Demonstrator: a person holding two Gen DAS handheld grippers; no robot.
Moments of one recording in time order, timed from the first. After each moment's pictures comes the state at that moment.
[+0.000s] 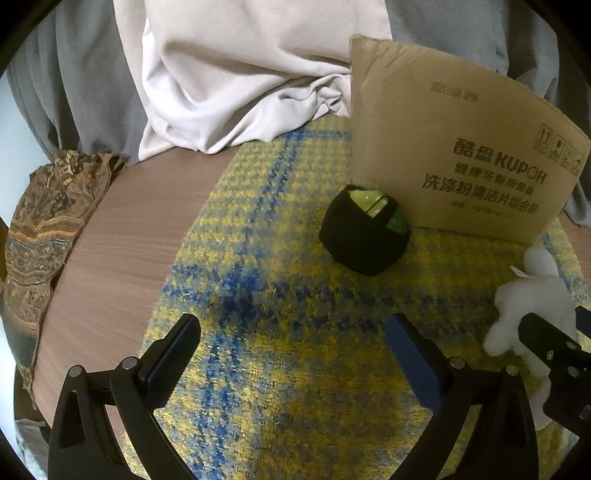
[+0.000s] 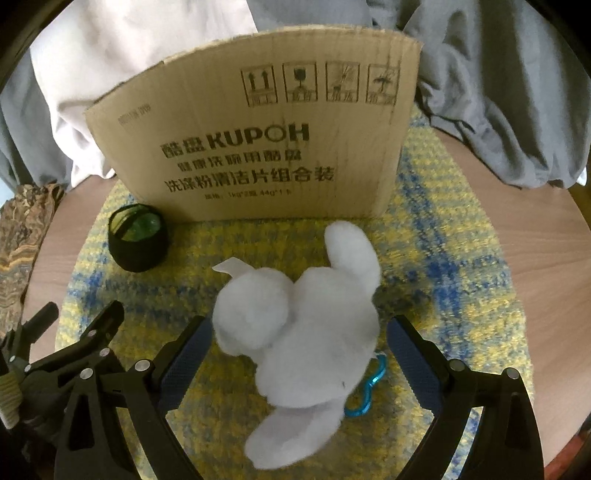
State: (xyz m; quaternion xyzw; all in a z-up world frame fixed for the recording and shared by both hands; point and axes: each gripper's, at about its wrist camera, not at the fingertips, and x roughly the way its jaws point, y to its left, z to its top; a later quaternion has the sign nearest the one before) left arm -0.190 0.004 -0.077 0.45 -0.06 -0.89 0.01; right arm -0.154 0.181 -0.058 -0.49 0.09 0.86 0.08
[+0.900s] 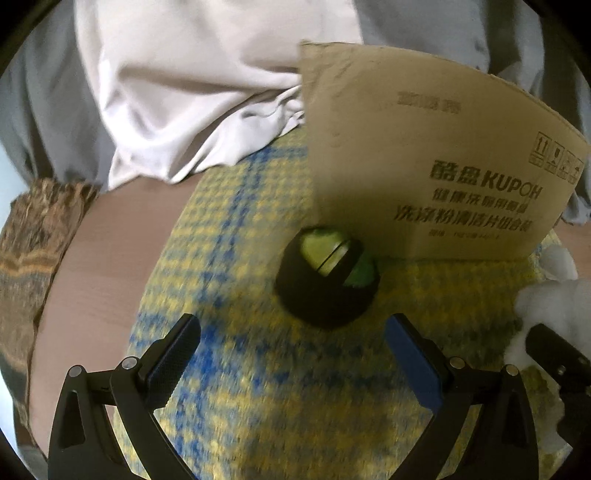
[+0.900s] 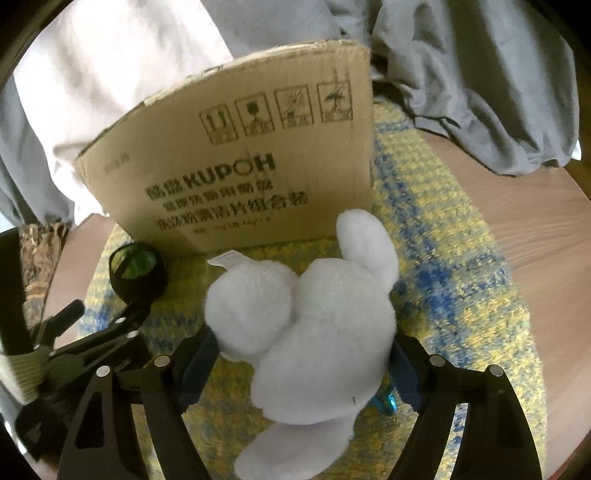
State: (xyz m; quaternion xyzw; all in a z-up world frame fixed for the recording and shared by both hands) left arm -0.226 0.036 -0.074 0.43 -0.08 -0.90 -0.03; right arm -0.140 0.190 -0.046 -0.44 0.15 0.88 0.09
